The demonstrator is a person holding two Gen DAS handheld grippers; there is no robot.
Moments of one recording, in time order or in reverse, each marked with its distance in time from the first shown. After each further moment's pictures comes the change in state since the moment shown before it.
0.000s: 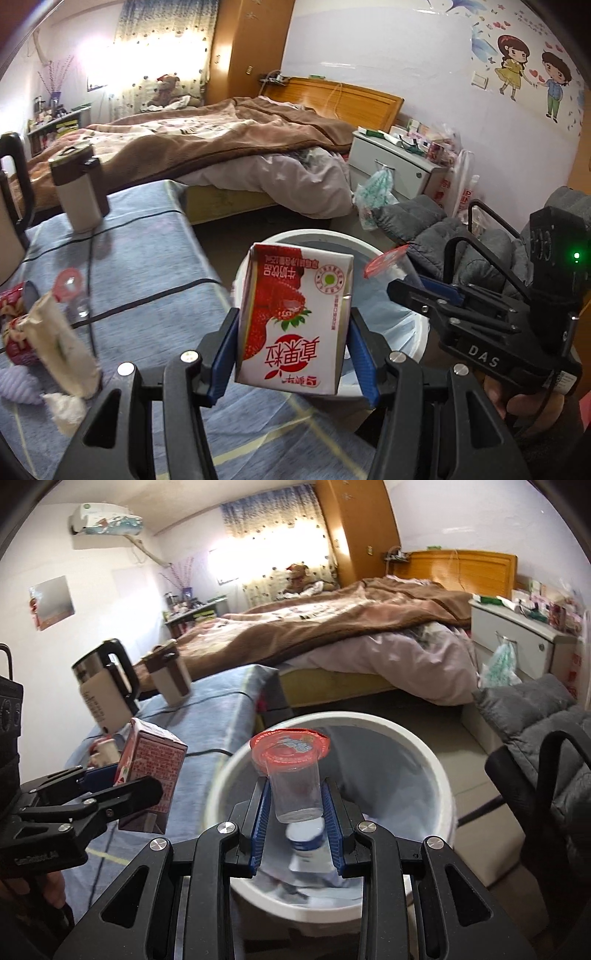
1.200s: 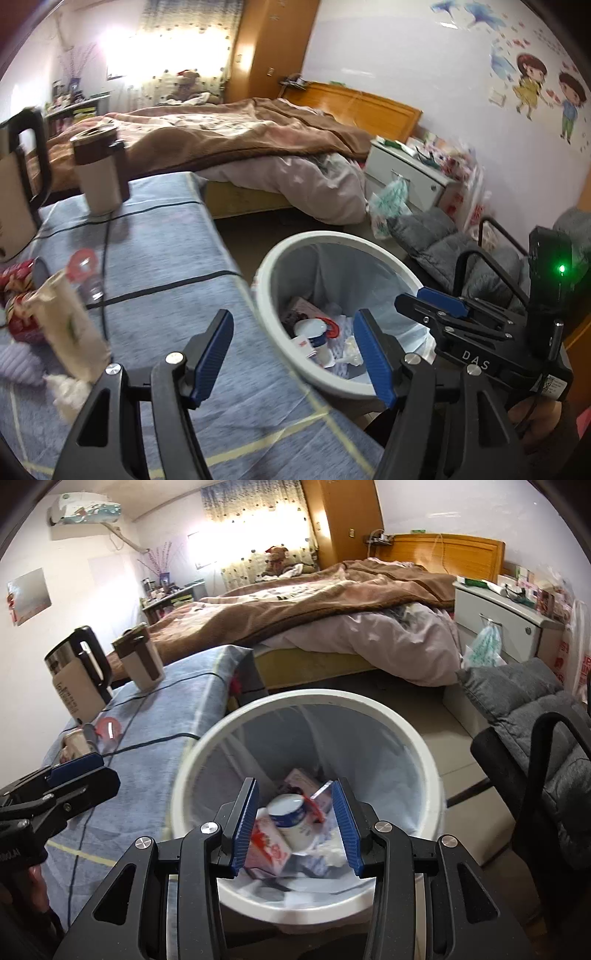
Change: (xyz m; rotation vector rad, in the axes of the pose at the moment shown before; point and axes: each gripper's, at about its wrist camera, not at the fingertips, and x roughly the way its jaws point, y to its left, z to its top) left arm -0.018 0.028 -0.011 -0.090 -0.033 0.044; right arm 0.012 -0.001 -0.006 0.012 0.061 -0.074
